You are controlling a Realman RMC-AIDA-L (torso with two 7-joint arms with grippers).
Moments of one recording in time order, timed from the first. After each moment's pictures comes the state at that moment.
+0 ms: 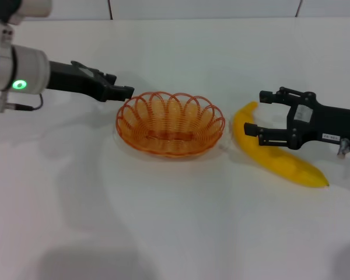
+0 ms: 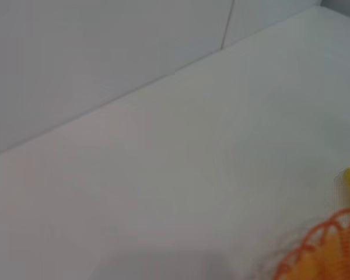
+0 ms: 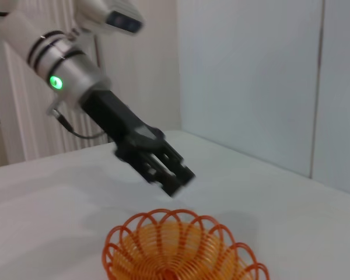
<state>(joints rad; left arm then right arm) -0.85 -2.05 0.89 0.64 2.29 1.13 -1.86 0.48 2.01 -0.53 -0.43 -2.00 -1.48 1.00</state>
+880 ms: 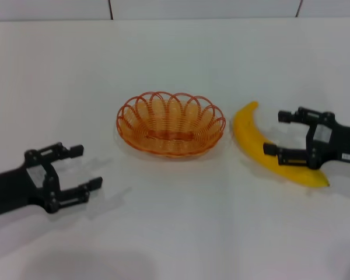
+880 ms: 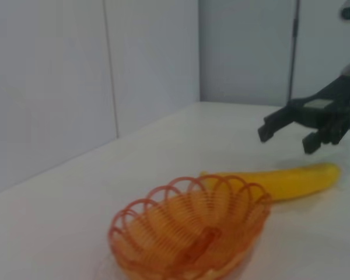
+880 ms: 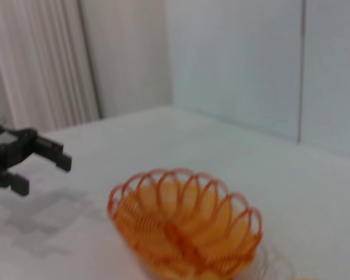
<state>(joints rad) -0.31 -2.05 0.90 0.62 1.78 1.47 -0.95 0.41 1.98 -0.56 -0.44 -2.01 -1.49 1.01</state>
